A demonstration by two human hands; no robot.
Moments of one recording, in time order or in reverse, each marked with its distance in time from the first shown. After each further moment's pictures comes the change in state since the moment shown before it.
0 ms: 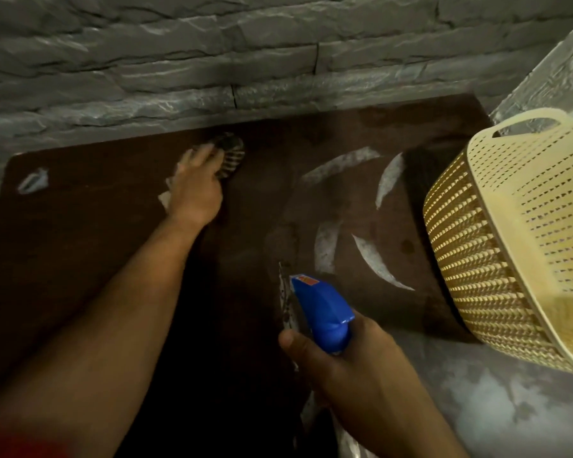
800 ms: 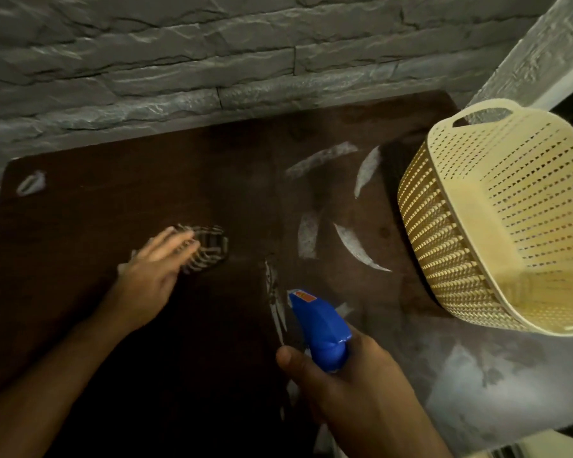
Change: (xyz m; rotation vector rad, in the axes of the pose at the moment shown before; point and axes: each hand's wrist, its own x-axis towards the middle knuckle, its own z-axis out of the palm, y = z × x) left_hand -0.149 -0.069 -0.020 0.012 -0.122 0.354; right_hand -0.035 0.024 -0.003 0.024 -0.056 0.041
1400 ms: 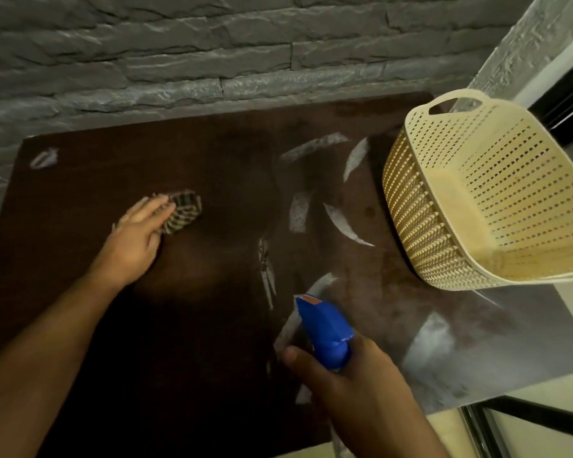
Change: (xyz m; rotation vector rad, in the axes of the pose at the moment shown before) left_hand -0.002 -0.024 0.001 0.021 0.063 -0.152; right_hand -0.038 0.050 0.012 -0.001 0.054 0.015
